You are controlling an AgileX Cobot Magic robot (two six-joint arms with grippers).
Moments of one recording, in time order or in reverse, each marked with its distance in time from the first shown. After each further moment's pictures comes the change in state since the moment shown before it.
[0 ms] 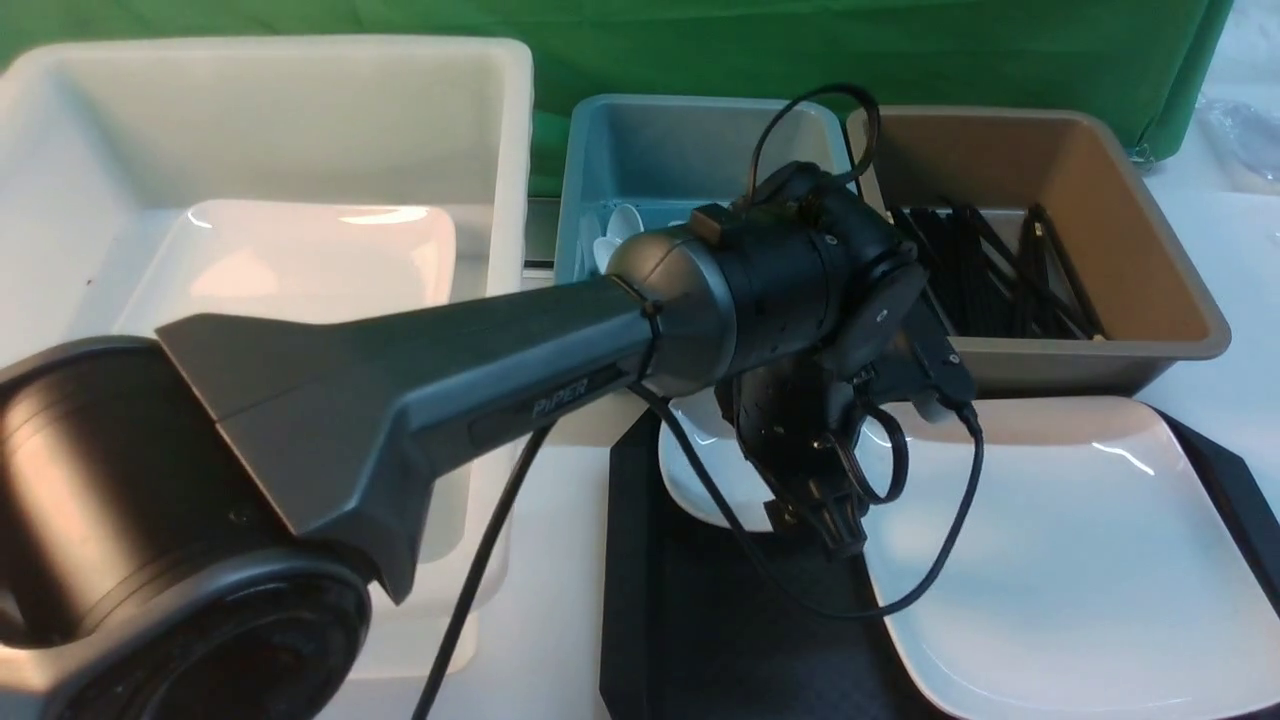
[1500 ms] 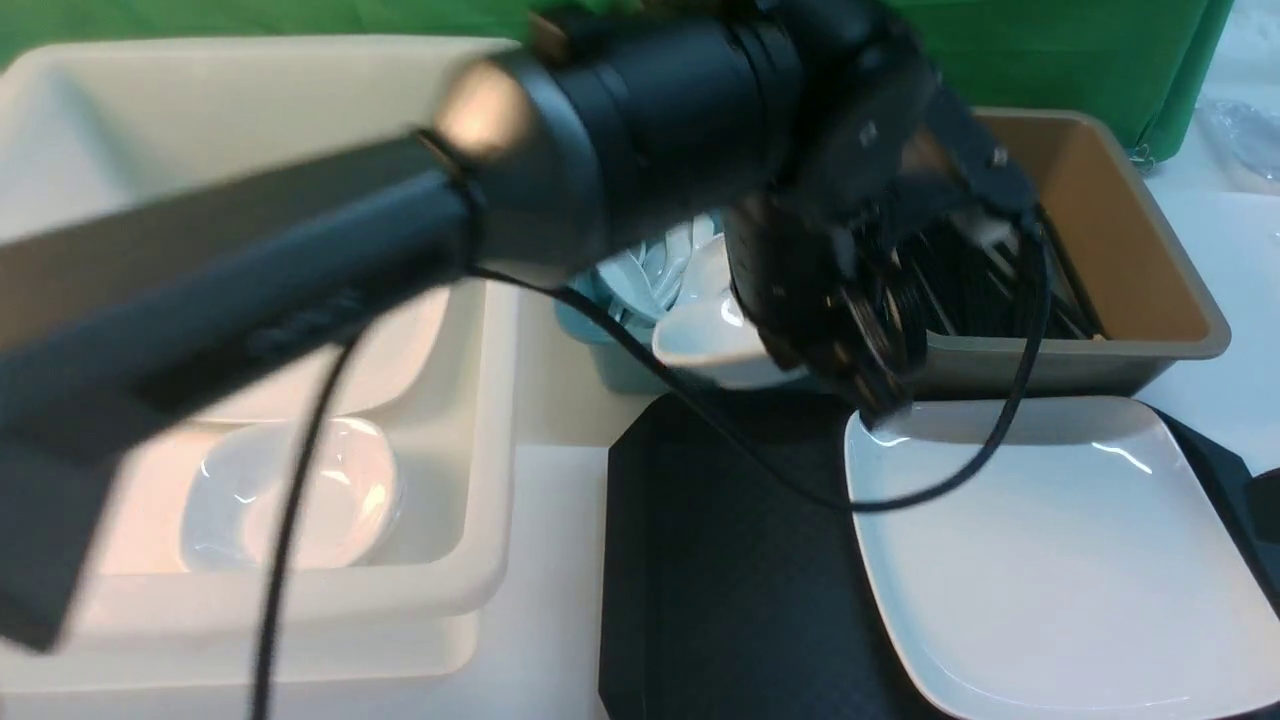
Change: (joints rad) right arm 0.000 0.000 -0.063 0.241 0.064 -0.145; left arm -0.017 -0.298 -0.008 0.058 0.022 -0.117
